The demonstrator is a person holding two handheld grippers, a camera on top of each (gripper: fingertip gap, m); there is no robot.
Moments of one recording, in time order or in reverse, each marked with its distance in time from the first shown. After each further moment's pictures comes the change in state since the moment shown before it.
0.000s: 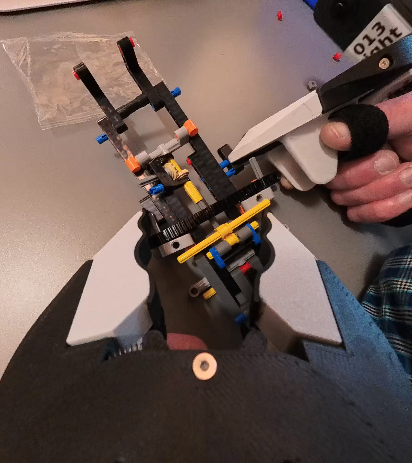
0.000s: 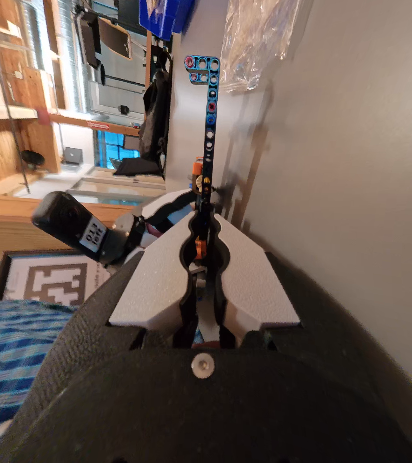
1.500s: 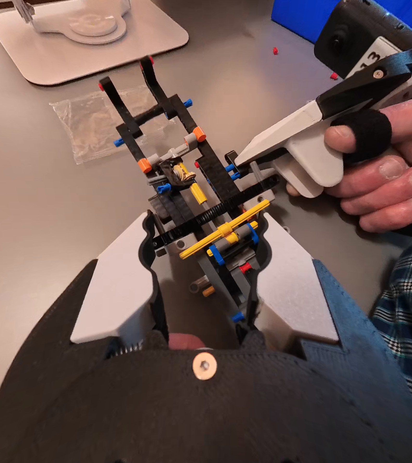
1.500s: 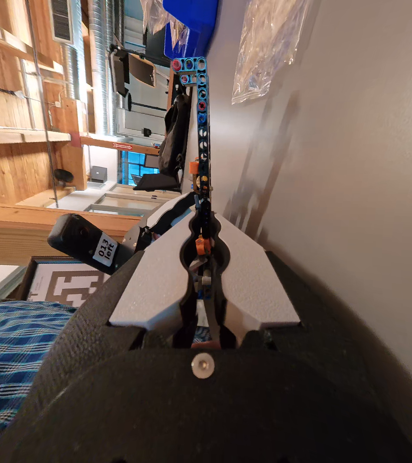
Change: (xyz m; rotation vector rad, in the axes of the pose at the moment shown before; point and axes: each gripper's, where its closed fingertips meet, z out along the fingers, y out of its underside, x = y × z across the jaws) left arm 0.000 -0.014 -0.011 0.110 -0.087 0.105; right arm -0.010 -0.001 -0.009 0.084 -0.076 0.023
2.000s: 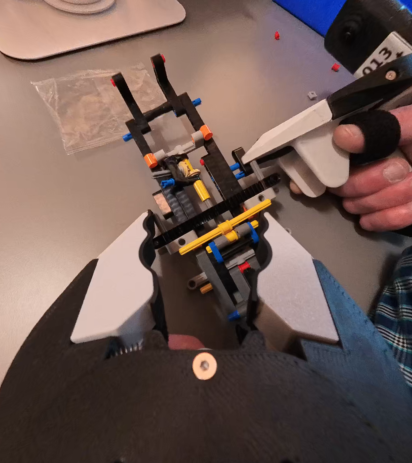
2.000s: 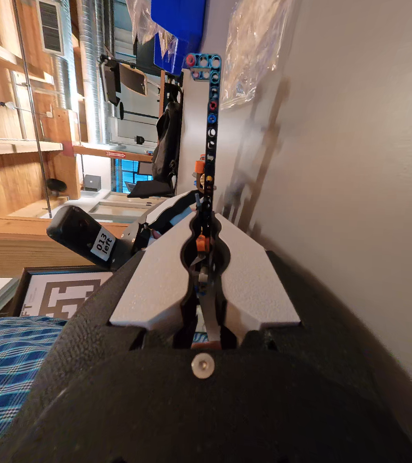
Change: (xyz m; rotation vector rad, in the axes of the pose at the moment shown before) left arm -0.006 0.005 0.006 -0.052 0.056 -0.039; right arm 0.007 -0.003 0.000 0.028 0.034 0.020
